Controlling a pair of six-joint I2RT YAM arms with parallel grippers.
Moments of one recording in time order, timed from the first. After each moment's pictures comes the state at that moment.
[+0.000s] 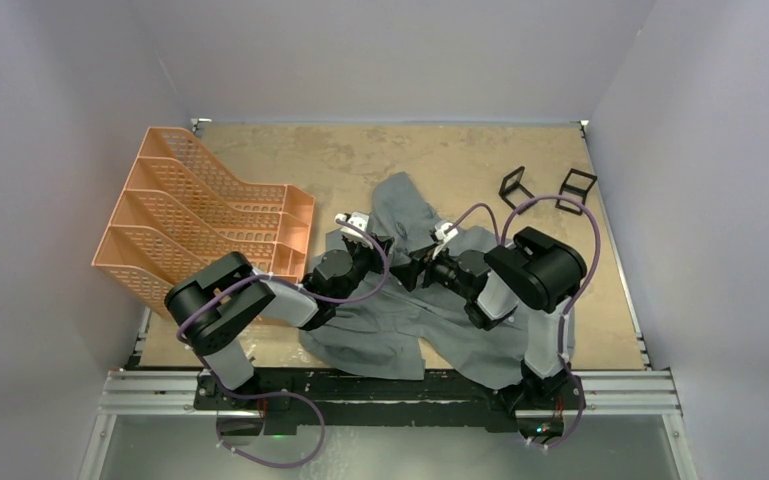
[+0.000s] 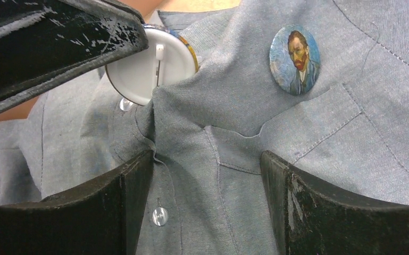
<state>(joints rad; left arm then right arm) -0.85 1.69 0.50 1.14 -0.29 -0.33 0.59 1.98 0.37 1.44 -0.31 0.31</state>
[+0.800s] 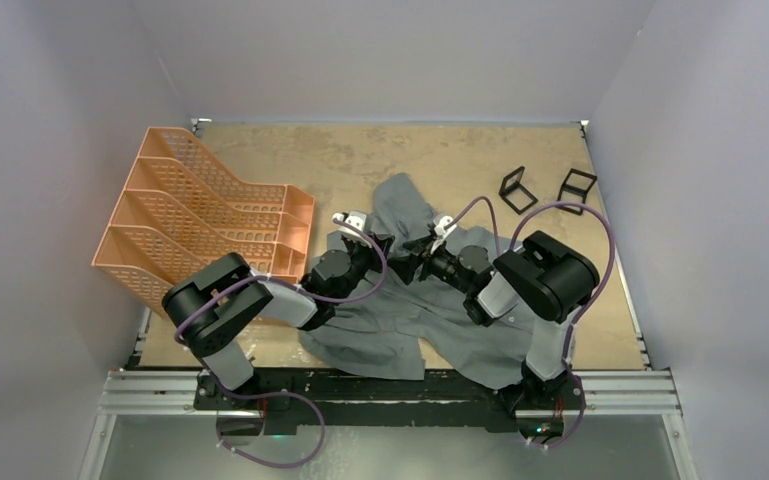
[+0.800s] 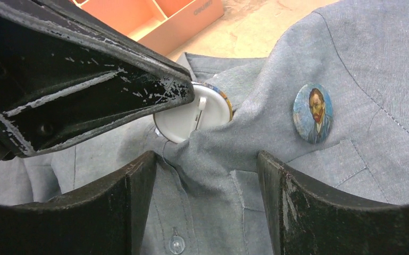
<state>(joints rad) -0.85 1.67 0.50 1.15 -0.29 -0.34 0.60 1.87 0.39 1.41 -0.33 0.28</state>
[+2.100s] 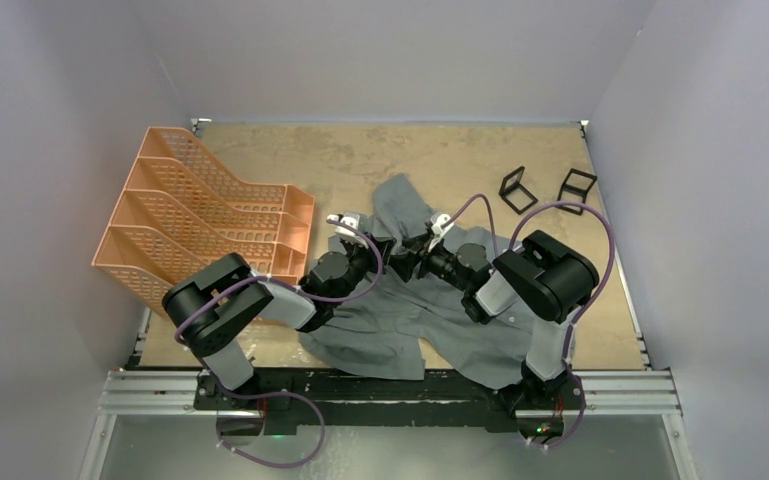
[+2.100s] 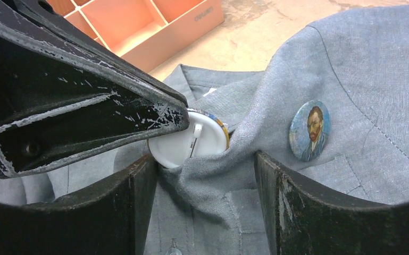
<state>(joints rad) -0.85 1.68 0.47 1.17 -0.27 -0.46 0.61 1.88 0.42 1.40 -0.34 0.25</state>
